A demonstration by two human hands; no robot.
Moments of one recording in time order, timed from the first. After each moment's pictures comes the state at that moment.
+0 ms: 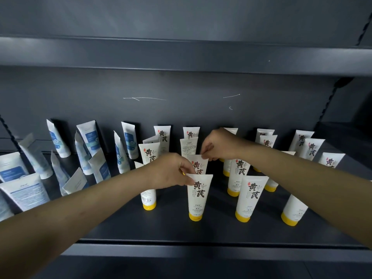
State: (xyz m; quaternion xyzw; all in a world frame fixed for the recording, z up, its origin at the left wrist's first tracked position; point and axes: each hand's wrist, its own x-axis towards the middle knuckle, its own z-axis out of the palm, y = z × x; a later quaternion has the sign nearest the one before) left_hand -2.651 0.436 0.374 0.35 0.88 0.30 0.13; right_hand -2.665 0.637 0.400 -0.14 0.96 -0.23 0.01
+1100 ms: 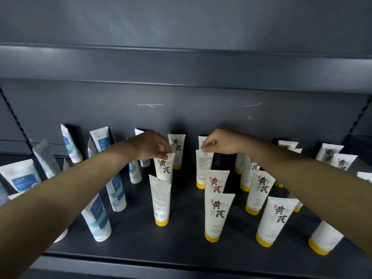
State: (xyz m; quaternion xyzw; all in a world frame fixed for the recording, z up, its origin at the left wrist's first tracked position) left_hand -2.756 0.371 0.409 0.29 0.95 0.15 0.03; right_hand -2.734 0.617 0.416 -0.15 0.98 -0.14 0.03
